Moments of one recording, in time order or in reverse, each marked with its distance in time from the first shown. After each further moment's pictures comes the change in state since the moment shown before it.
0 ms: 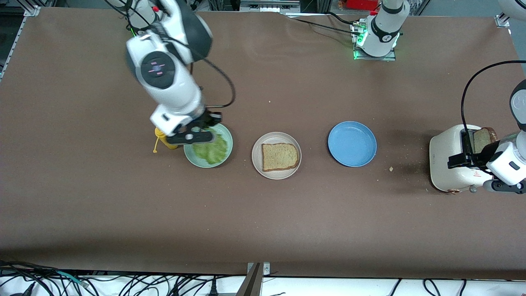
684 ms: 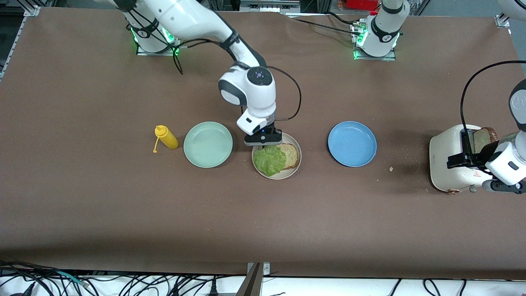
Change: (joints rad) left arm 0.000 0.000 -0.002 -0.001 0.000 0.000 0.000; right arm 0.204 0.373 -0.013 -0.002 -0.369 0.576 0.488
